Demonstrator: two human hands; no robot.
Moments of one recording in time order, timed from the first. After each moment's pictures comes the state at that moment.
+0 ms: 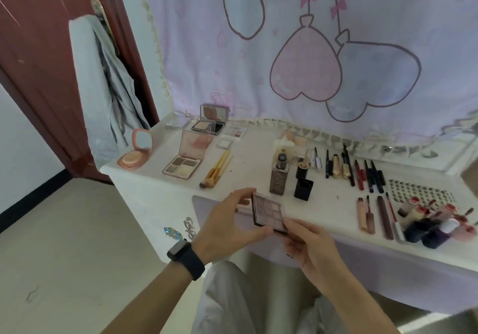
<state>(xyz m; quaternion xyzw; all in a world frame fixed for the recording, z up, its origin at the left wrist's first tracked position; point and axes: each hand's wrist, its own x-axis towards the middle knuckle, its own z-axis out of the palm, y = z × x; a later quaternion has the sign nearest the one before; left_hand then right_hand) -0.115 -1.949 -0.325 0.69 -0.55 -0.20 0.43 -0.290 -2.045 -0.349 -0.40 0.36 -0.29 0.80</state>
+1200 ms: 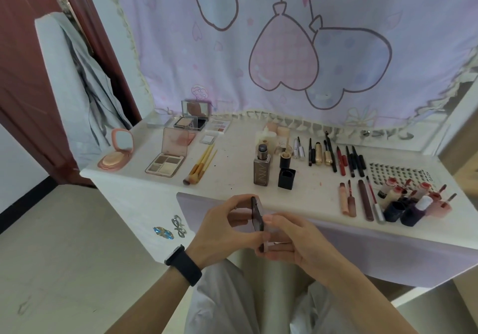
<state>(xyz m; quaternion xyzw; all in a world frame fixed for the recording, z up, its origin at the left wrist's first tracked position) -0.142 -1.951 -0.334 0.65 -0.52 -0.28 0.48 -0.313 -2.038 -0.326 -0.51 0.34 -0.15 0.77</state>
